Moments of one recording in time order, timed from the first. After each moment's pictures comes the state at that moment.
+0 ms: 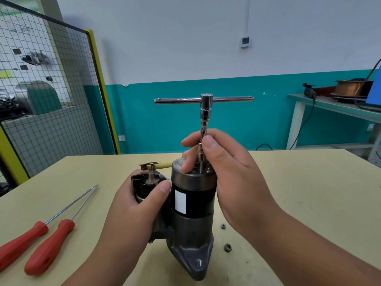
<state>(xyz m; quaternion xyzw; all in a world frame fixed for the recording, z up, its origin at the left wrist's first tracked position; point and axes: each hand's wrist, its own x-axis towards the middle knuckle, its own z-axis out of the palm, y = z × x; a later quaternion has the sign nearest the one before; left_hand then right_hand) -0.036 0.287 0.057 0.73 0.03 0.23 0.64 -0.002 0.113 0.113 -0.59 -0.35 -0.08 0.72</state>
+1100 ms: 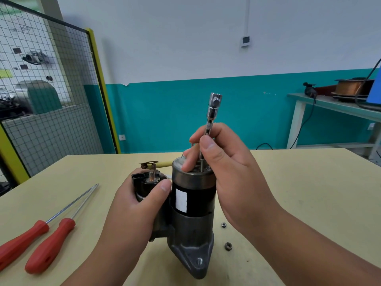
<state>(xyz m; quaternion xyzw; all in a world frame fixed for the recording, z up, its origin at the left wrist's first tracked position) -0.035 0.288 0.055 0.73 0.02 0.23 0.64 -0.002 0.114 0.114 -0.59 -0.35 -0.09 0.72</state>
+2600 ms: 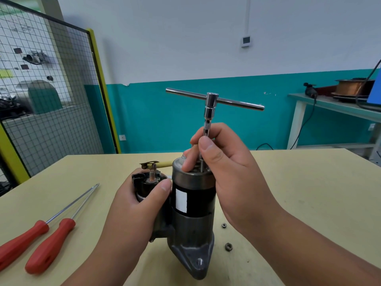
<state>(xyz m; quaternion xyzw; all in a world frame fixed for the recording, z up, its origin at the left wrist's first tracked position) -0.036 0.287 0.059 0.73 0.03 0.23 0.64 -0.002 0.115 0.114 -0.59 -0.35 -0.09 0.72</state>
